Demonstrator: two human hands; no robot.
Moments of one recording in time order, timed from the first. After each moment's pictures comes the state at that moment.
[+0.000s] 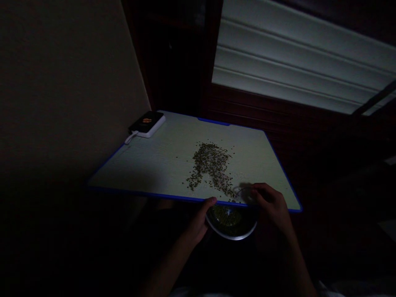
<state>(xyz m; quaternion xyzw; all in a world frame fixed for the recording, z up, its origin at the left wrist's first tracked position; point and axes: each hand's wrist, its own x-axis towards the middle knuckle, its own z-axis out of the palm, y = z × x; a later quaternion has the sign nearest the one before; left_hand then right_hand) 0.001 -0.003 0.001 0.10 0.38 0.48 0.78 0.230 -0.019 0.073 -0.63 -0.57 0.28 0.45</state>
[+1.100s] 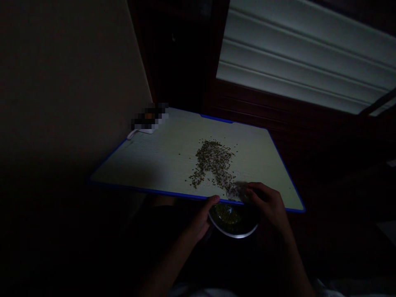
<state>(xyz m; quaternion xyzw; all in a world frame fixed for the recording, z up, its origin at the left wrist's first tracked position) -0.001 -0.004 0.005 0.11 0.38 0.46 0.79 0.207 -0.016 0.083 -0.62 -0.59 0.28 0.43</state>
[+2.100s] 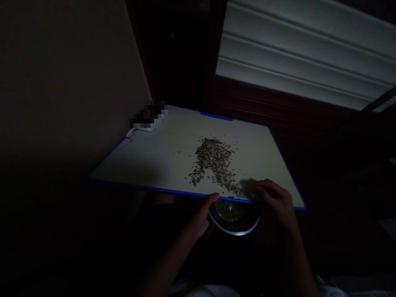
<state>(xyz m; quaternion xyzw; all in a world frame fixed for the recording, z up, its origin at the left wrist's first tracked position) 0.000 -0.003 0.002 0.12 0.37 0.46 0.80 0.231 -0.021 0.075 -0.60 -0.56 0.29 0.49</state>
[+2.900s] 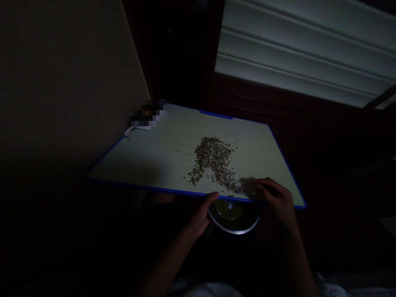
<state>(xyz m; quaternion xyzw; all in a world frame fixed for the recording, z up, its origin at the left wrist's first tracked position) 0.001 -0.006 0.009 0.11 0.37 0.47 0.79 0.230 -0.022 0.073 -0.60 -0.55 0.28 0.51</state>
